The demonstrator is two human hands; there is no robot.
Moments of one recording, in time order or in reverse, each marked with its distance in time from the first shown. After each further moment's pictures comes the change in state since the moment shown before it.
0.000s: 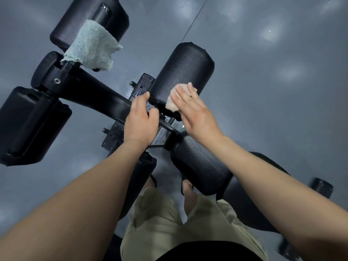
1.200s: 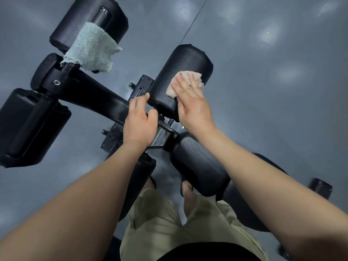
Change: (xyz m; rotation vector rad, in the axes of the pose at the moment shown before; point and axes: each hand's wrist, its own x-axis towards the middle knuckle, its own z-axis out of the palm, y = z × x) left_hand -0.001 0.002 -0.001 -0.013 0.011 0.005; right_hand 0.027 -0.002 0.012 0.015 0.127 0.184
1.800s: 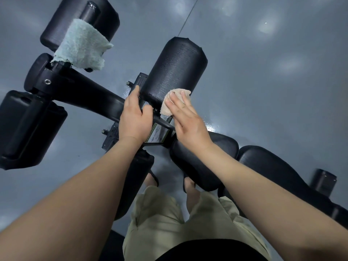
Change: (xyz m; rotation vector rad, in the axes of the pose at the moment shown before) left_hand 0.002 0.000 0.003 0.025 0.005 -0.040; right_hand -0.060 -0.010 0.003 0.150 -0.072 0.028
